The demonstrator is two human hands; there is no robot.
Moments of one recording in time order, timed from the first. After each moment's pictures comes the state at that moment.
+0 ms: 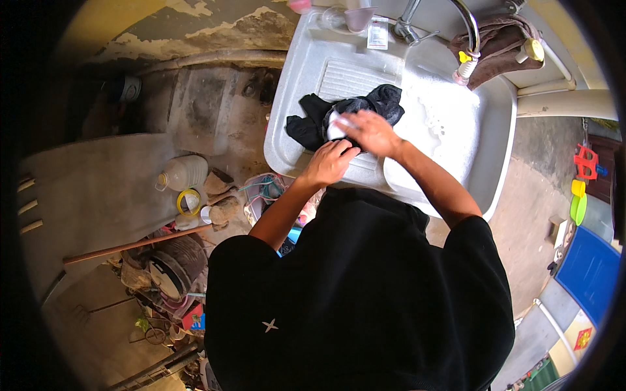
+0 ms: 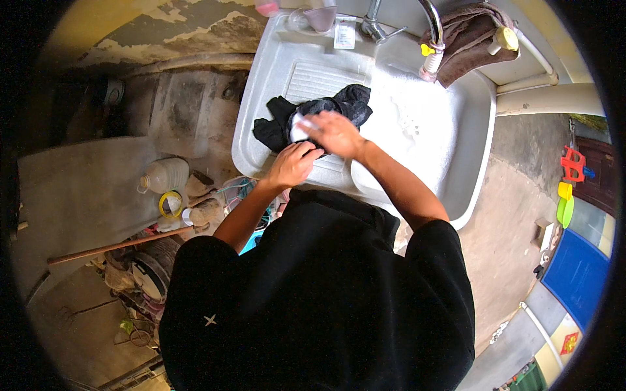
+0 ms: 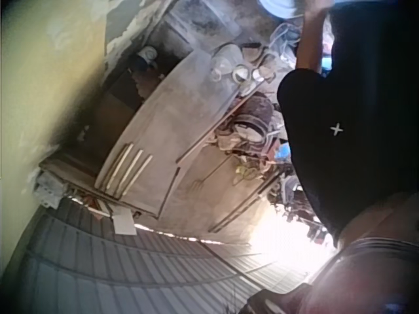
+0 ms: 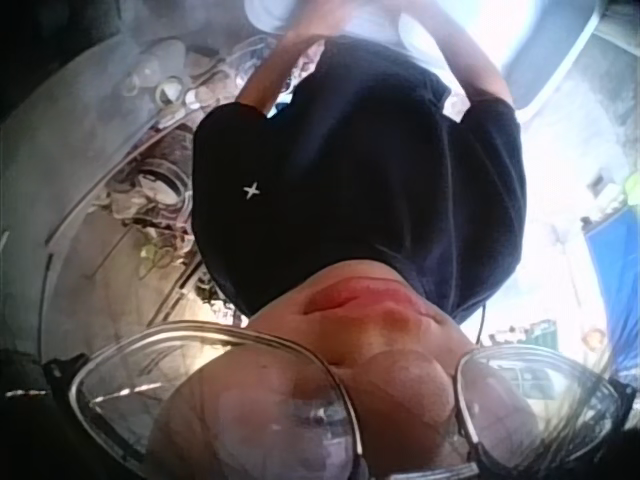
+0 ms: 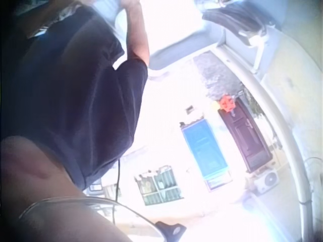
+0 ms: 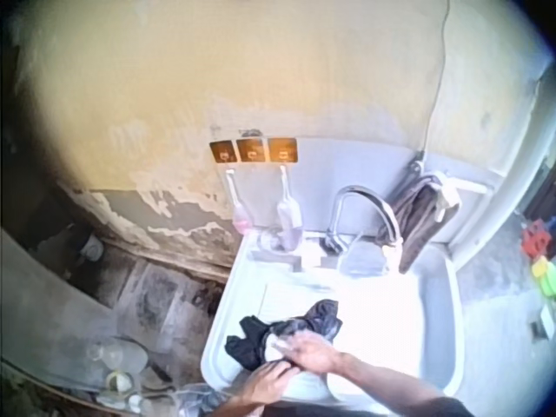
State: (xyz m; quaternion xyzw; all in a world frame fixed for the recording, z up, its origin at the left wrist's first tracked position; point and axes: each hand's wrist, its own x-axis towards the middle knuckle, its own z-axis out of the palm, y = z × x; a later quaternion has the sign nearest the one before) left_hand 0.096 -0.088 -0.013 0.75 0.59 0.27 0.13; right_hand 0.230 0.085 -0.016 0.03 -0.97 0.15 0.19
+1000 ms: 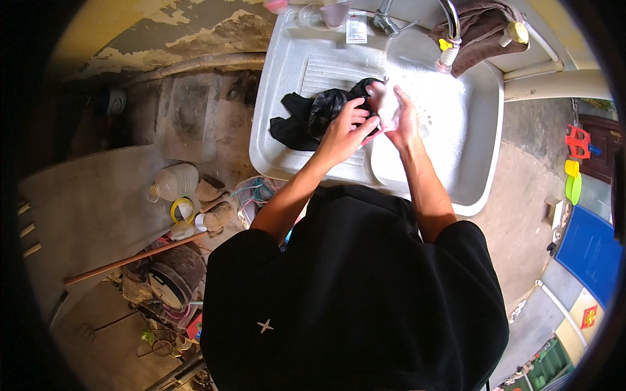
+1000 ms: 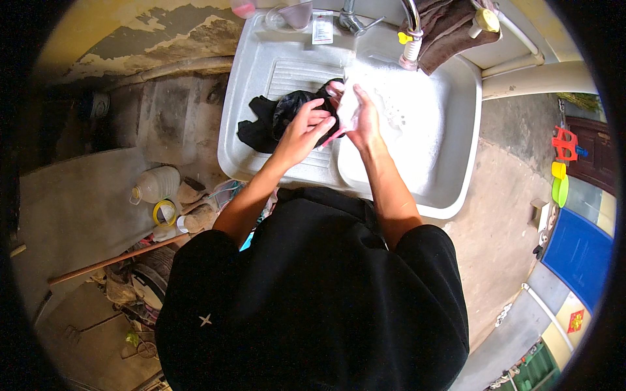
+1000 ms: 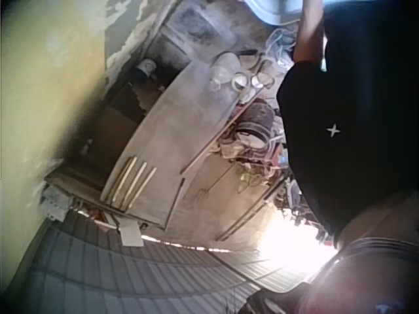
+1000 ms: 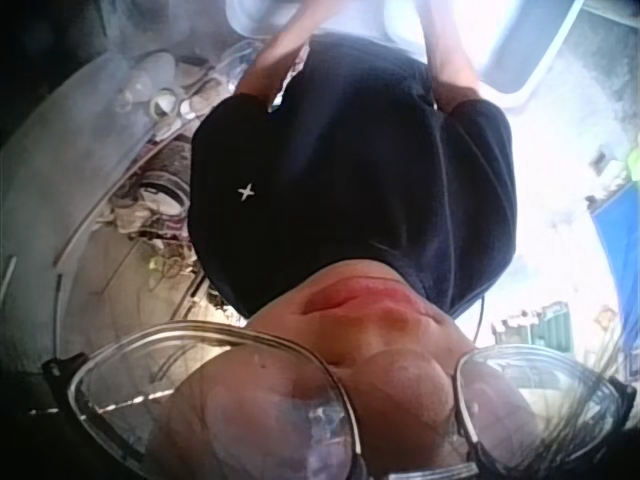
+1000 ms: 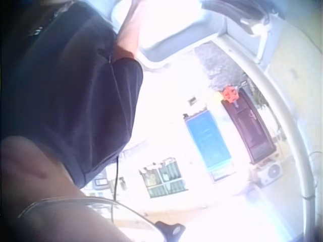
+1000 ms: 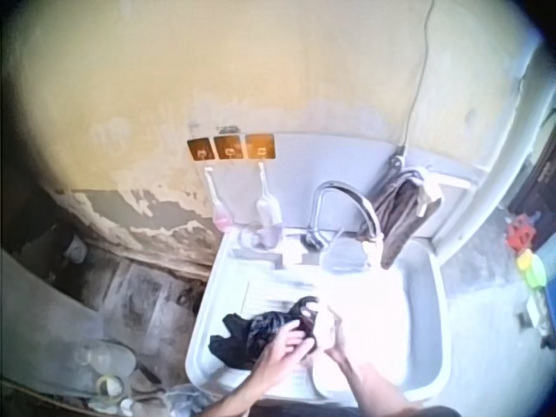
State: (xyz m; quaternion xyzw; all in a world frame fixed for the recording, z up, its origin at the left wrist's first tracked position) left_hand 0.144 -0.006 0.032 0.42 0.61 0.50 0.45; right_hand 0.270 0.107 0.017 -0.34 -0.17 0.85 0.36
